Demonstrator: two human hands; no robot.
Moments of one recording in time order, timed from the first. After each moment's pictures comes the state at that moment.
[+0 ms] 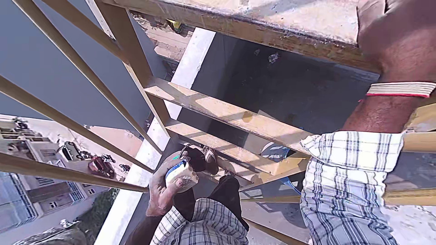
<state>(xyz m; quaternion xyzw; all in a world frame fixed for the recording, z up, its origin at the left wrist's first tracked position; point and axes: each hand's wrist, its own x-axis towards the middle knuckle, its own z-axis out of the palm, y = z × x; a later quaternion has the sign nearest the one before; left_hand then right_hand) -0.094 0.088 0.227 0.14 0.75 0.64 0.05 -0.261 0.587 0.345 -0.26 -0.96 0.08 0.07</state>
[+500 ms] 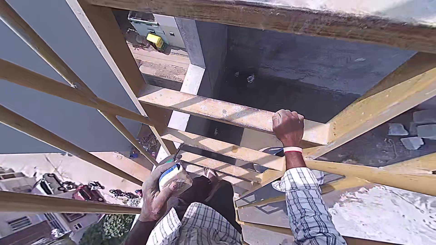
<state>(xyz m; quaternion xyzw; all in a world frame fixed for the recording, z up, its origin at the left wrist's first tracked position) -0.237 0.105 0.456 0.20 0.74 0.64 0.08 -0.233 0.559 0.371 -0.21 -0.97 0.08 0.07</state>
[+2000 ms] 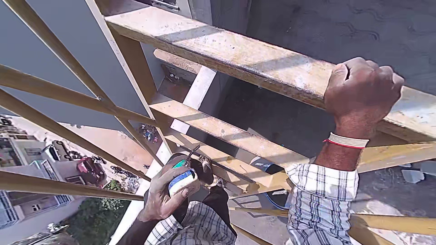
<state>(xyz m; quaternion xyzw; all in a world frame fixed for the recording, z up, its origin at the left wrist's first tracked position) -0.272 0.182 0.537 0.27 0.79 0.55 0.04 -0.370 0.630 0.614 -0.26 -0.96 0.04 0.11</state>
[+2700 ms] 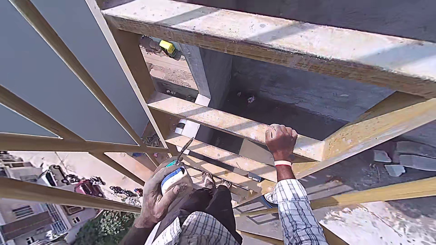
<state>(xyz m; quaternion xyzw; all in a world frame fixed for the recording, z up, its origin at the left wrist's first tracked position) -0.365 0.212 0.760 0.23 0.79 0.57 0.03 -0.378 0.639 0.626 -0.25 -0.96 0.09 0.11</state>
